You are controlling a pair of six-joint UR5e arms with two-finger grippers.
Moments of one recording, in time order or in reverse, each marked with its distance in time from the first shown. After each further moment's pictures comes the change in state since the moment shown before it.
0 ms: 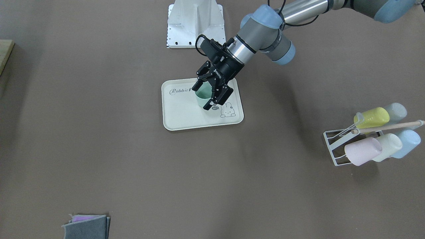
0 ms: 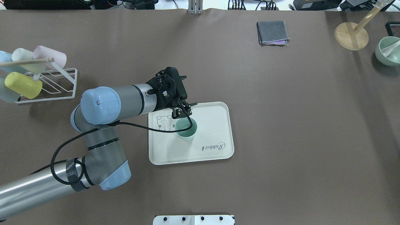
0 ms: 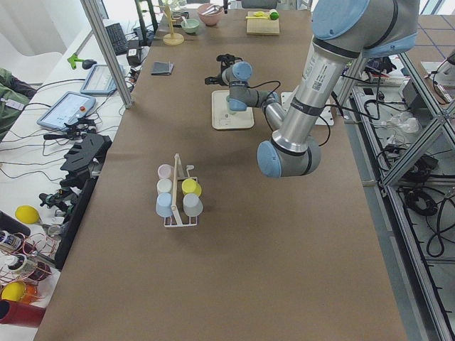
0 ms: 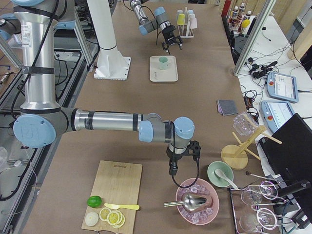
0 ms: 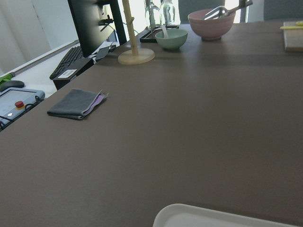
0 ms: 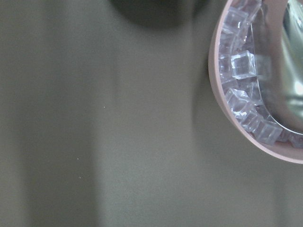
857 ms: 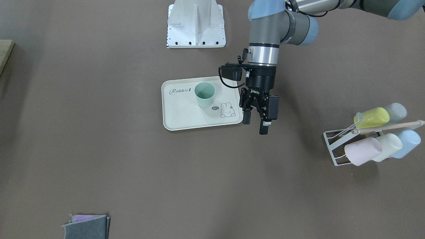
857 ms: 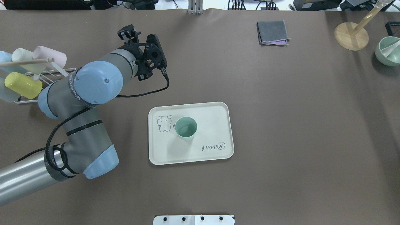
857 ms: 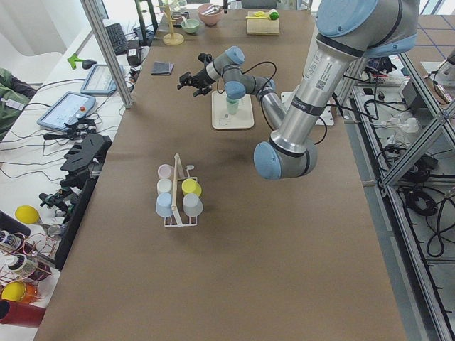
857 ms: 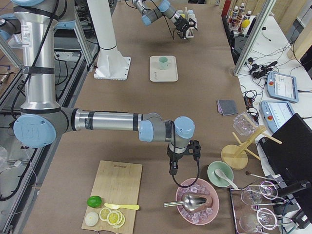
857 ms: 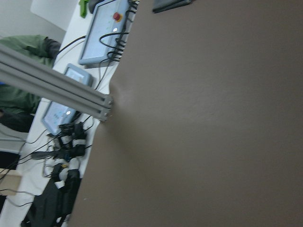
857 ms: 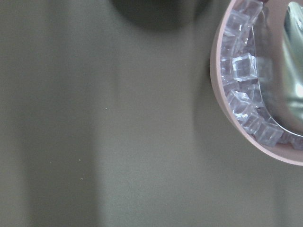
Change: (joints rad) left arm -0.079 0.025 -0.130 0.483 0.406 0.196; right arm 0.000 0.003 0.002 0.001 0.000 0.000
